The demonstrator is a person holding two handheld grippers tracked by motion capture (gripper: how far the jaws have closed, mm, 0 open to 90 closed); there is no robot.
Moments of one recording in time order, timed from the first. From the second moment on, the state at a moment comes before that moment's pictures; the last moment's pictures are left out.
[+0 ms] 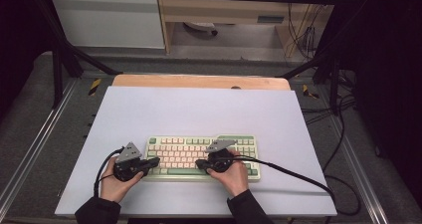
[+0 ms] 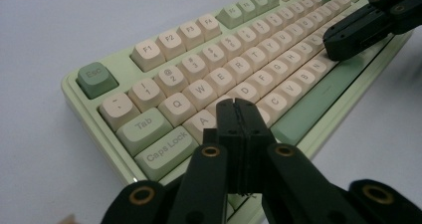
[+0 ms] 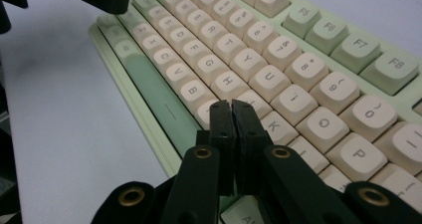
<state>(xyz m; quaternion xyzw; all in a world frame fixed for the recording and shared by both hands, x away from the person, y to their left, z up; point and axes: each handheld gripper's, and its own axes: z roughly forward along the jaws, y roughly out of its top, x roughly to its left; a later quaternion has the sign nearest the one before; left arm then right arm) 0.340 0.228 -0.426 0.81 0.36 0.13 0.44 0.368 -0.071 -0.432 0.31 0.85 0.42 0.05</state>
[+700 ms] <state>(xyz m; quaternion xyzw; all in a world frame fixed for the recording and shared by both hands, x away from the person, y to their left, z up) 0.341 0.258 -0.410 0.80 0.37 0.15 0.44 0.357 -0.166 -0.404 0.36 0.83 0.42 0.11</state>
